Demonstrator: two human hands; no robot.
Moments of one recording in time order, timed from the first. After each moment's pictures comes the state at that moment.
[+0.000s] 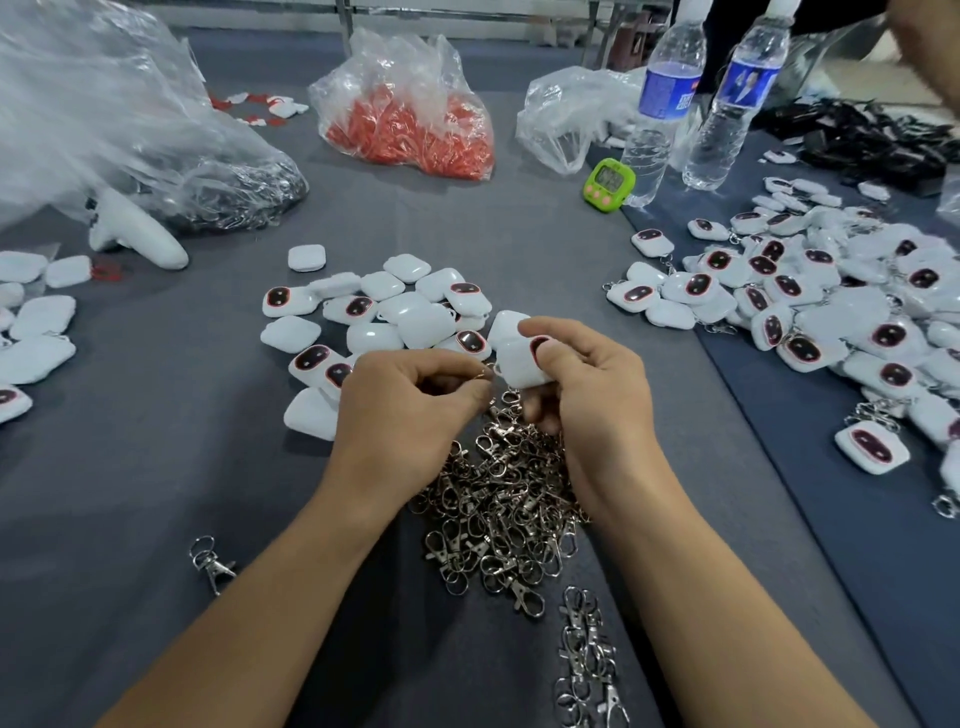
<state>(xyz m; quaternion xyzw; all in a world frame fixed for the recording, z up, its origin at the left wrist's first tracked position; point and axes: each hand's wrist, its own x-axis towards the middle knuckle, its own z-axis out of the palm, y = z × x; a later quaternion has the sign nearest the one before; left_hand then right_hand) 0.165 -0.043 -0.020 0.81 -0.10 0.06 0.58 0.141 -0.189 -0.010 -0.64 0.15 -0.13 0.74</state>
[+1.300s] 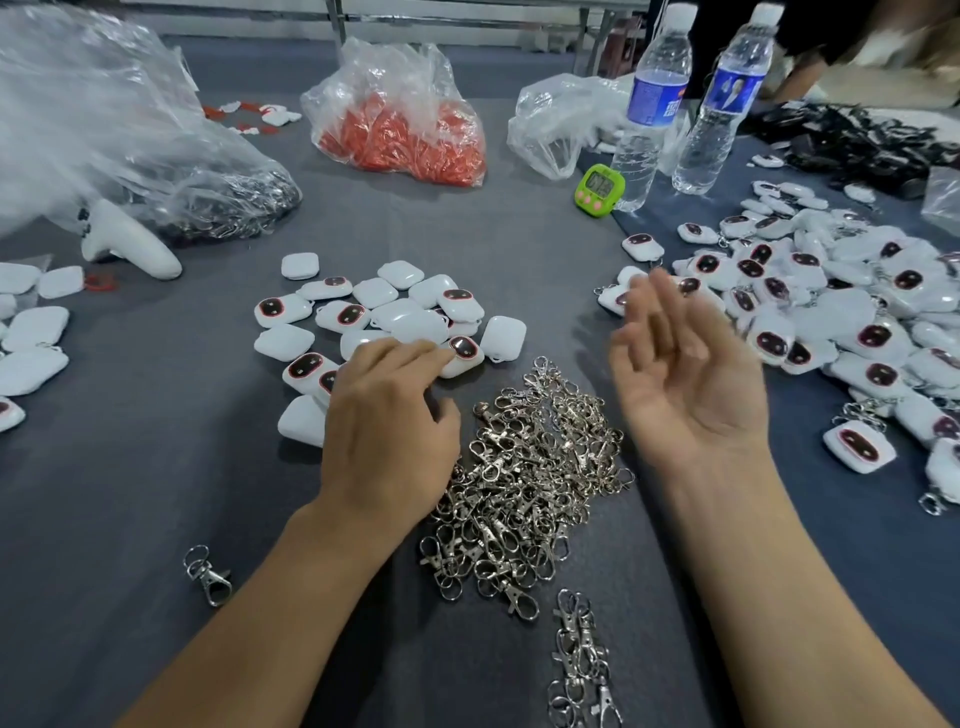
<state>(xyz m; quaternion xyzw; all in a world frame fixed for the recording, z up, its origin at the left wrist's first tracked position) 0.163 -0.041 -0.028 0.92 -0.16 0.22 0.28 0.135 -0.261 0.002 -0.22 0.12 -0.14 0.96</state>
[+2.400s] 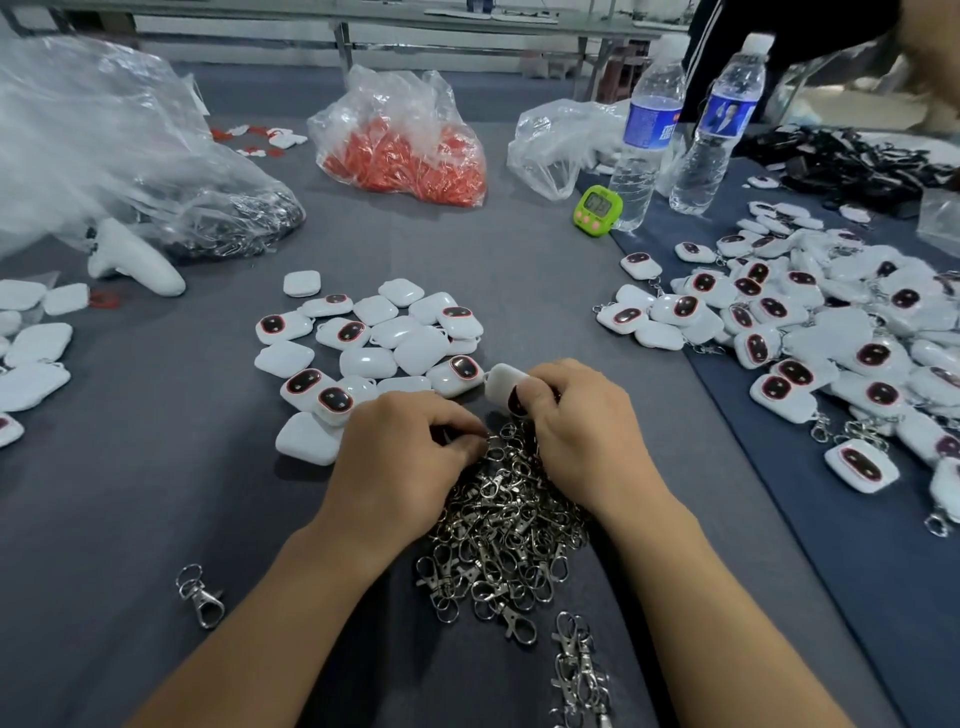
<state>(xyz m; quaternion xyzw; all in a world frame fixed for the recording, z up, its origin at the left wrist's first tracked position) 0.164 -0.040 -0.029 0.89 -0.16 0.07 0.42 0.150 -0.212 -0.023 -0.93 0.10 -0.11 0.35</state>
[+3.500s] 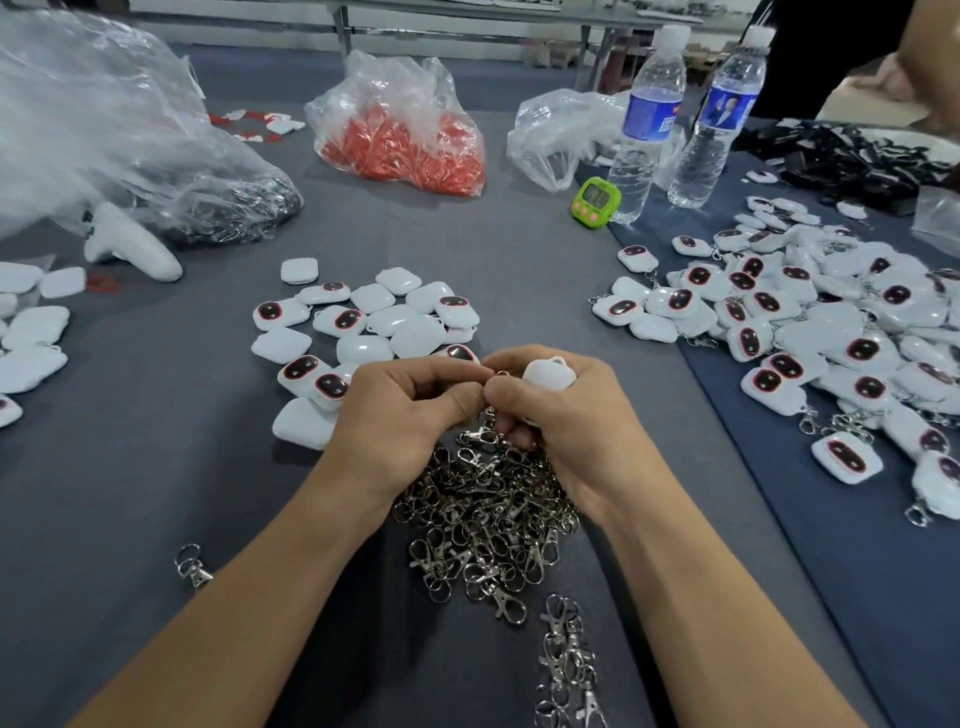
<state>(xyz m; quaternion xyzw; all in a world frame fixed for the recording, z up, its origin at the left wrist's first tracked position) 0.165 -0.047 -0.013 0.70 -0.10 -0.06 0.70 0.135 -0.201 -0.008 -0.65 0.06 -0.04 0.76</state>
